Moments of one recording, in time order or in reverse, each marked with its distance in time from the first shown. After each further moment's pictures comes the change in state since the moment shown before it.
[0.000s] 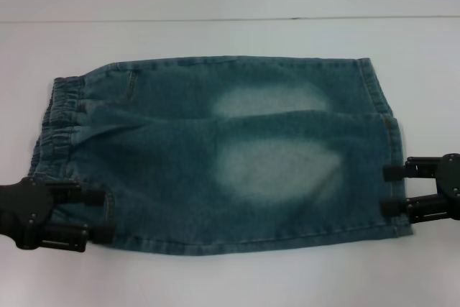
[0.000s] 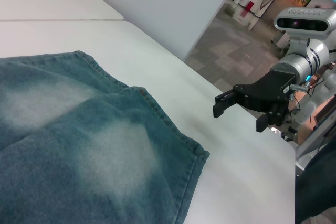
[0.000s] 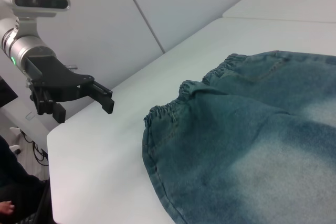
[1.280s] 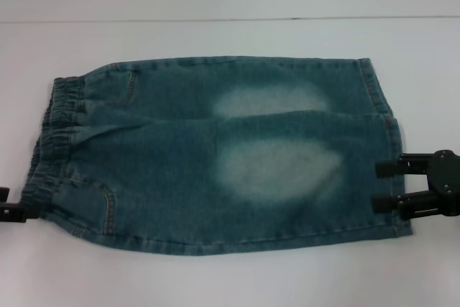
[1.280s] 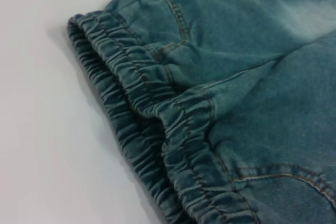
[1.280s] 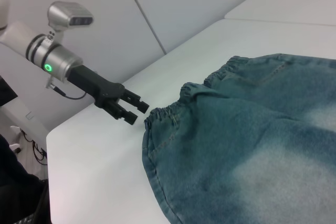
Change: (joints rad) left arm -0.011 0.008 -0.091 0.032 0.358 -0.420 -0.107; right arm 0.014 0.011 -0.006 0.001 0.000 0.015 -0.001
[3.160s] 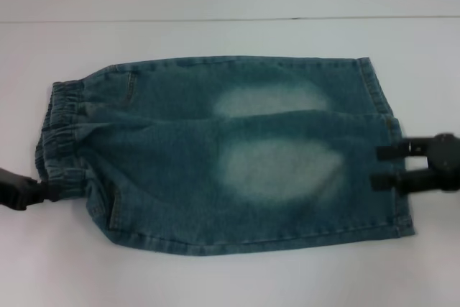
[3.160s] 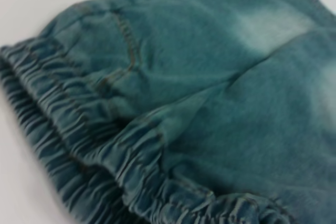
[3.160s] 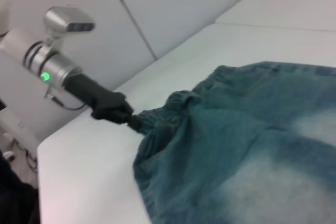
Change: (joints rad) left arm -0.063 -0.008 0.051 -0.048 -0.031 0.019 -0.025; right arm 0.034 -0.013 0.007 -0.008 0.002 0.015 0.080
